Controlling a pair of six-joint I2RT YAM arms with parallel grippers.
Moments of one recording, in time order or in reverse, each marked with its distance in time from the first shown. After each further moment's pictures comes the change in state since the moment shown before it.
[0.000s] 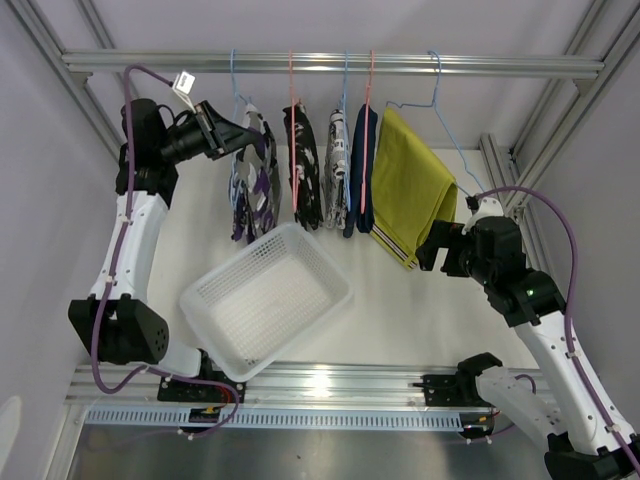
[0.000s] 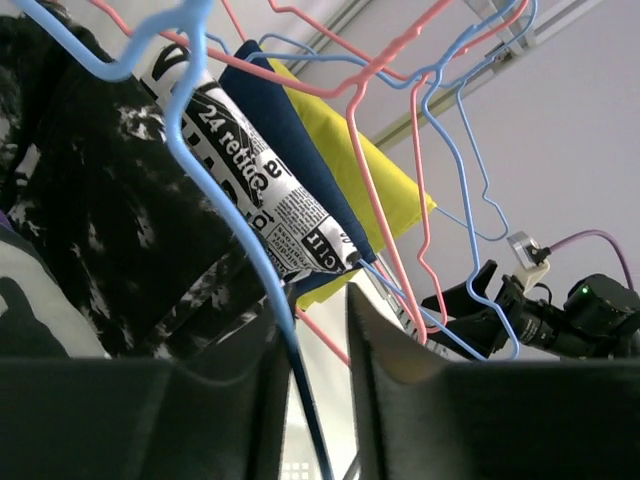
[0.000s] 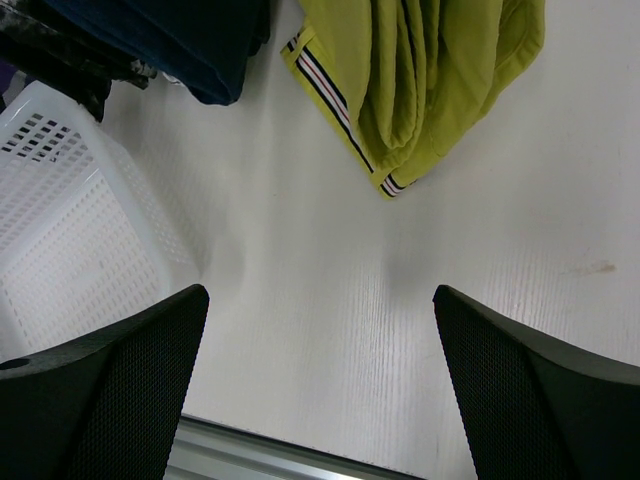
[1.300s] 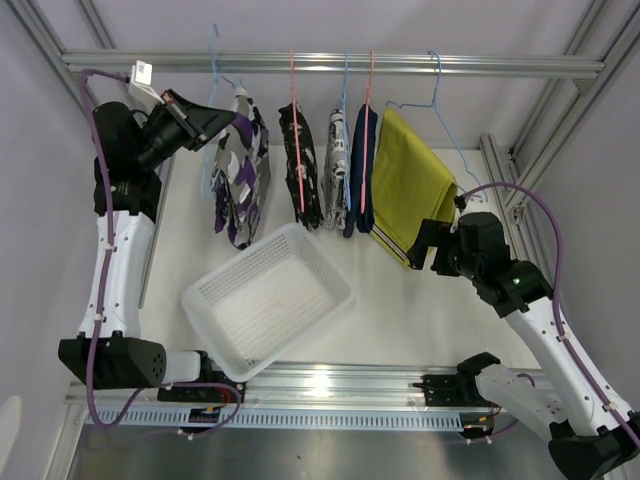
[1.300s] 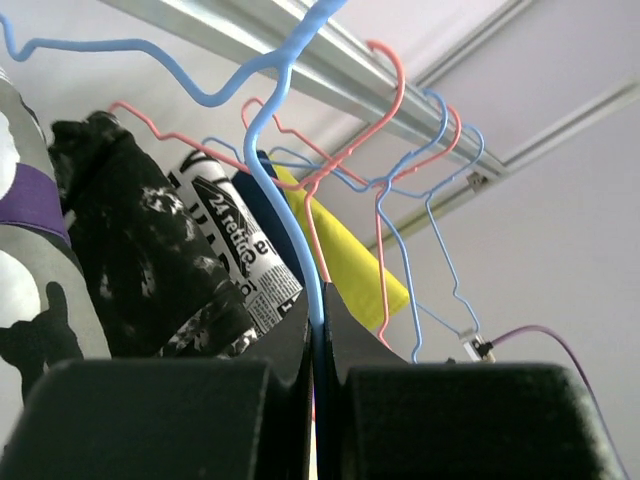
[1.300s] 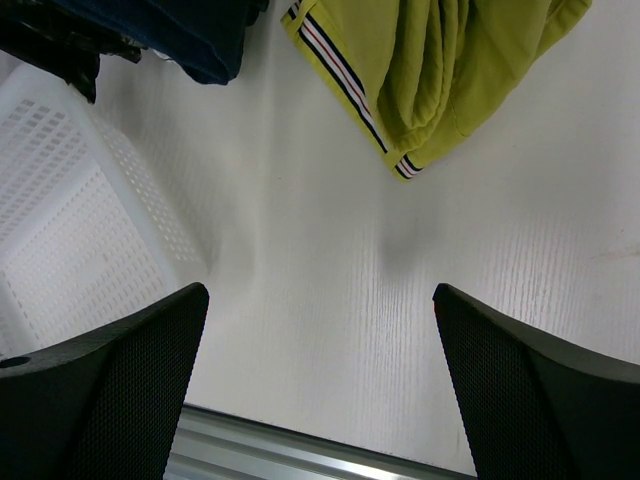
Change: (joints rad) left arm 0.031 -0.133 0.005 0.053 -0.211 -0.172; right arm 0.063 0.073 0.000 0.002 0.039 0.066
